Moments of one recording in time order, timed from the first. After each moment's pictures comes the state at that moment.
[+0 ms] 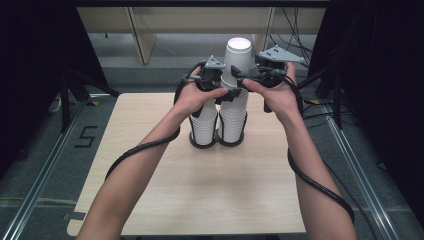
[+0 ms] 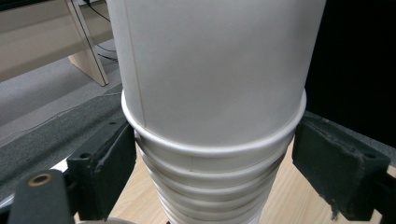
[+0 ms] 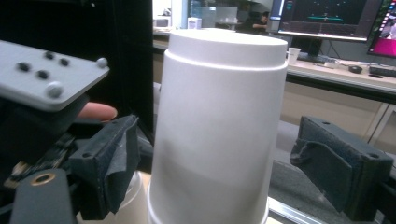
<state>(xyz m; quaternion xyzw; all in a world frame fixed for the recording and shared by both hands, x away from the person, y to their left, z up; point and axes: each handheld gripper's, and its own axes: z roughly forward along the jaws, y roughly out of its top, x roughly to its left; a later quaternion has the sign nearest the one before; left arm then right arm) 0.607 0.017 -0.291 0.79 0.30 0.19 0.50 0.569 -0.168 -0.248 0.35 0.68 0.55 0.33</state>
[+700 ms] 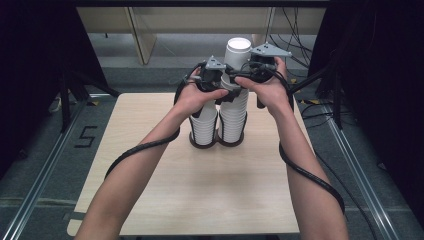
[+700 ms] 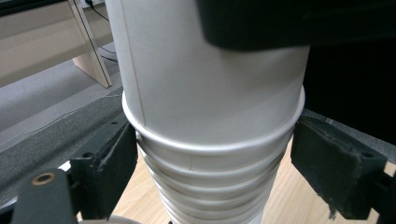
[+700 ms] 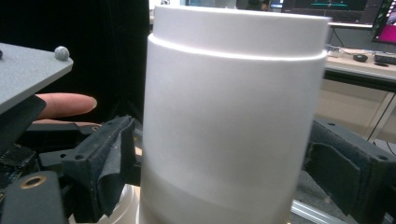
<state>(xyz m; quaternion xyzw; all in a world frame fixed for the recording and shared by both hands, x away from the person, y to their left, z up) 0.605 0.016 -0.291 0.79 0.29 0.20 0.50 0.592 -0.152 -0.255 0.36 0.69 0.54 0.32</state>
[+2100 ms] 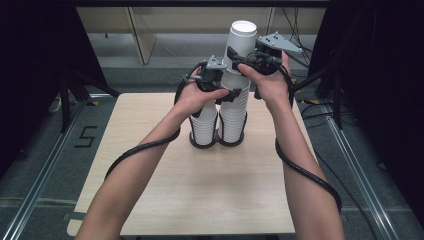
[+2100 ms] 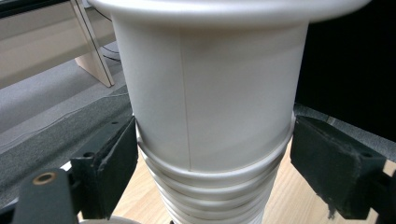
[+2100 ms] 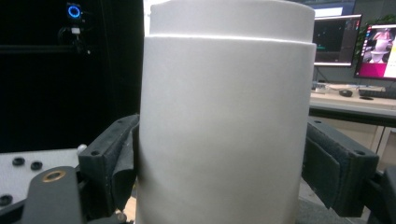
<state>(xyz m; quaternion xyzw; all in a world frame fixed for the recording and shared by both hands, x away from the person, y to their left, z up) 0.604 0.014 -0.290 0.79 0.30 0.20 0.49 0.587 -0.155 -0.230 0.36 0.62 0.61 0.34</state>
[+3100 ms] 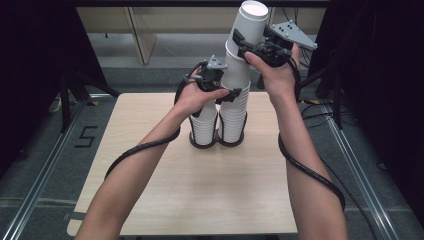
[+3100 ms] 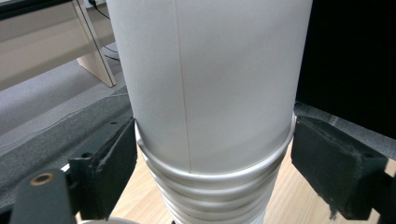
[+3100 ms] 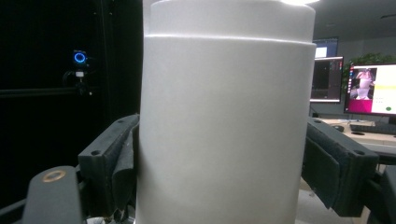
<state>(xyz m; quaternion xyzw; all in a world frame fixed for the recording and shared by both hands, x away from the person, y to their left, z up) 0.604 0.013 -0.289 0.79 0.30 0.21 0.49 0.572 -0.164 -0.199 0.34 0.57 0.65 0.37</state>
